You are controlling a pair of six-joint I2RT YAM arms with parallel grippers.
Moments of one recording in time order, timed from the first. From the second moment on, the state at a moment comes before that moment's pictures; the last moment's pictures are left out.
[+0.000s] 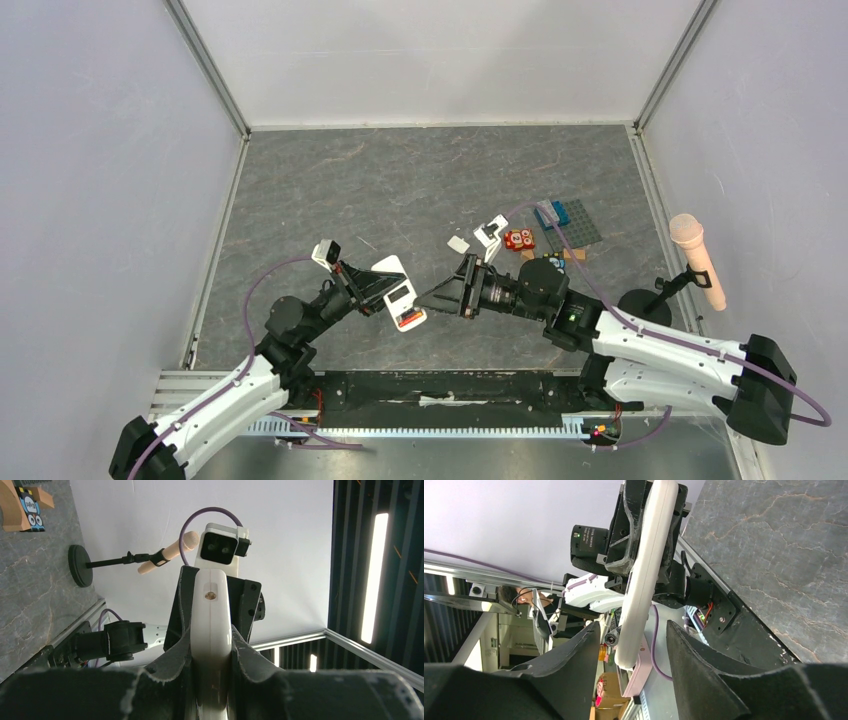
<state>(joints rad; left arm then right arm) -0.68 0.50 0.11 0.65 0.27 -1.68 1.04 0.95 0.59 0.32 -0.23 1.20</state>
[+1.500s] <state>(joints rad) -0.68 0.54 0.11 0.64 0.25 -1.68 1.05 1.02 0.59 0.35 -0.27 1.13</state>
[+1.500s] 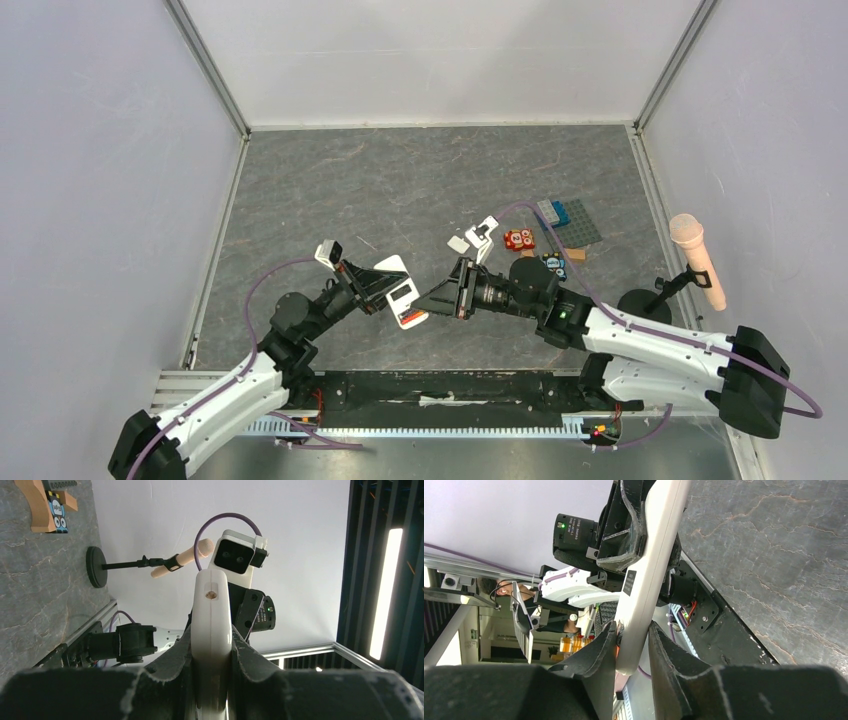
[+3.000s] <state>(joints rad) -0.68 0.48 0.11 0.46 0.21 -1.58 1.06 1.04 0.68 0.09 -0.13 0.94</state>
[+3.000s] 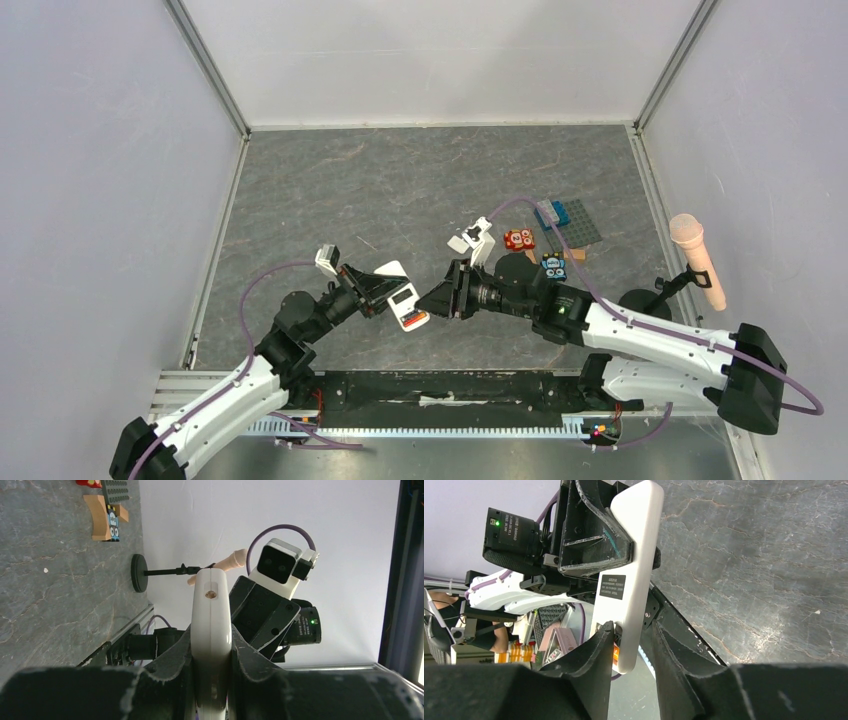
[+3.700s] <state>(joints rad) -0.68 0.49 0.11 0.45 0.19 -1.58 1.06 1.04 0.68 0.08 -0.14 0.93</state>
